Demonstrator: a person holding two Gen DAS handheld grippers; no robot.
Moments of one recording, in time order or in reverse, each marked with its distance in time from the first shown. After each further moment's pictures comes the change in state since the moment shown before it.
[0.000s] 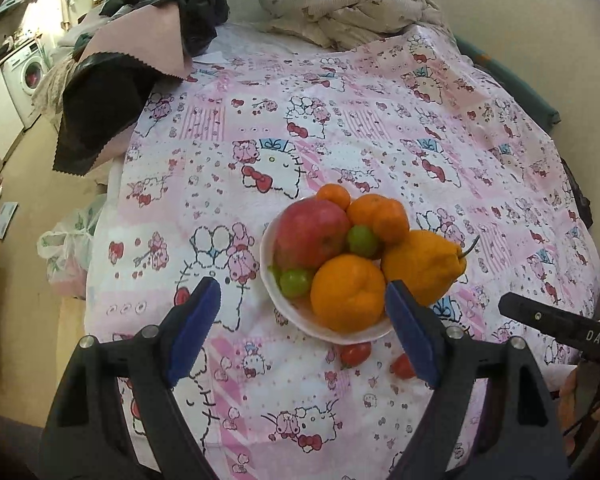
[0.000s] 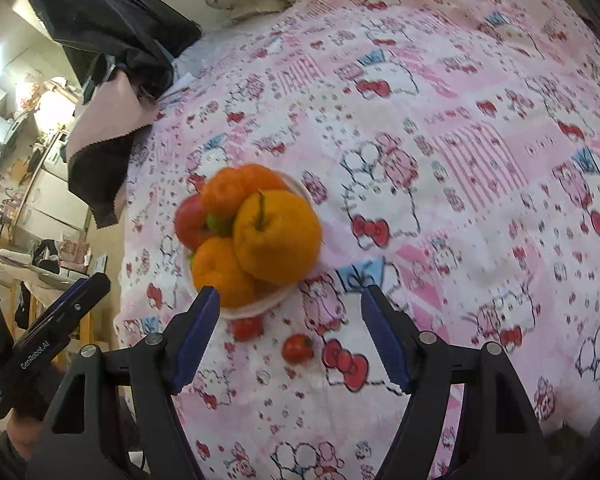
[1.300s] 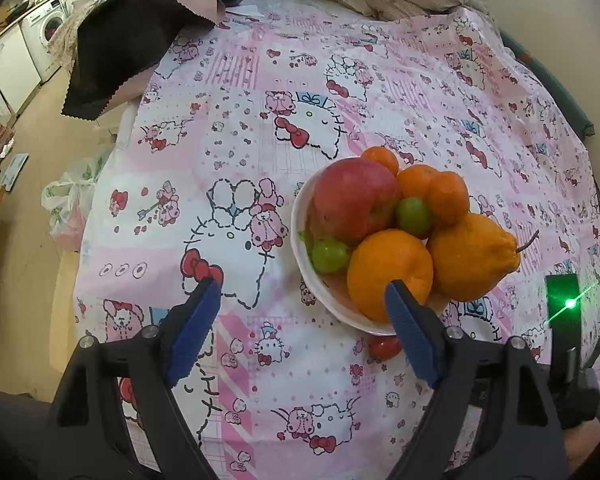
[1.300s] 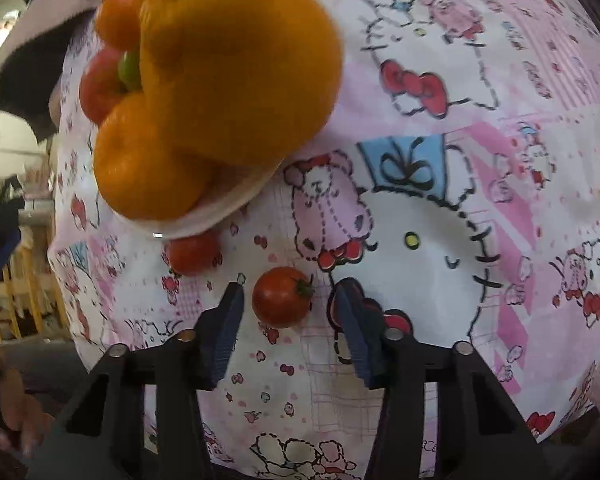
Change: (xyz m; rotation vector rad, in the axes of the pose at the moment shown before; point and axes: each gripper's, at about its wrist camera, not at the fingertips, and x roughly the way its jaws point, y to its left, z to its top) left arm 0.045 0.027 -0.008 -0.110 0.125 0.052; right arm 0.130 0.017 -0.033 -0.050 0.412 -0.120
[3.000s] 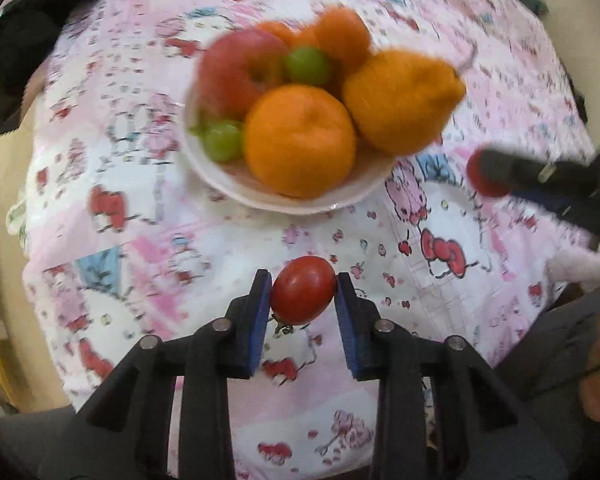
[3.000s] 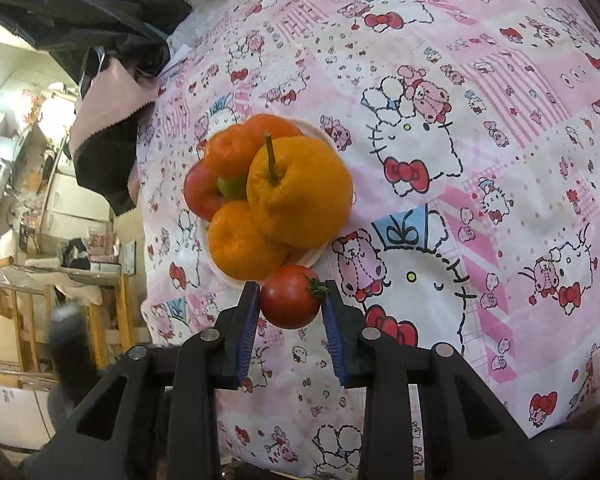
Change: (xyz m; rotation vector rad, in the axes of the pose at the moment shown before) left arm 0.016 -0.064 -0.043 0.264 0.280 -0.088; right arm -0.090 -0.020 -0.011 0.102 -0.242 0.250
